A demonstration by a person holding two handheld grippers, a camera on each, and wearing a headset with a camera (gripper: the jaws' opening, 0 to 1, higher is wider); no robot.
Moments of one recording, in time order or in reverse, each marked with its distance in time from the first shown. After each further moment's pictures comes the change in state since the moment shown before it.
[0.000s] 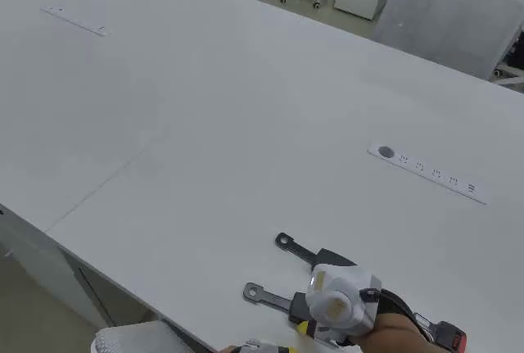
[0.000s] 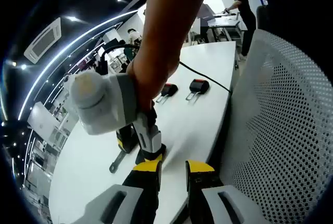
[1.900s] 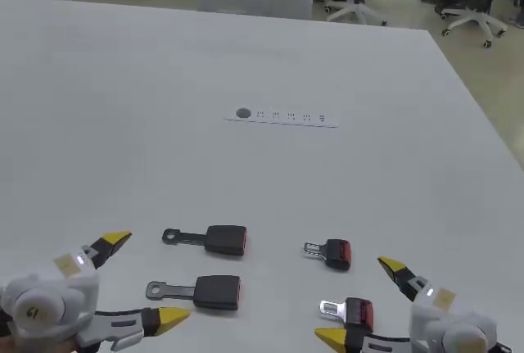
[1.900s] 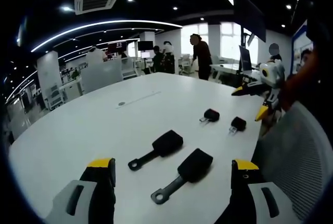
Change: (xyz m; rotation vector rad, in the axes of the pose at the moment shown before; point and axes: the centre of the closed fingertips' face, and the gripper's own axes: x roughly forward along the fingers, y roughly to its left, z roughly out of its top) left arm -0.006 0.002 -0.012 -0.085 0.001 0.031; right arm 0.016 0.012 0.003 0.081 -0.020 0.023
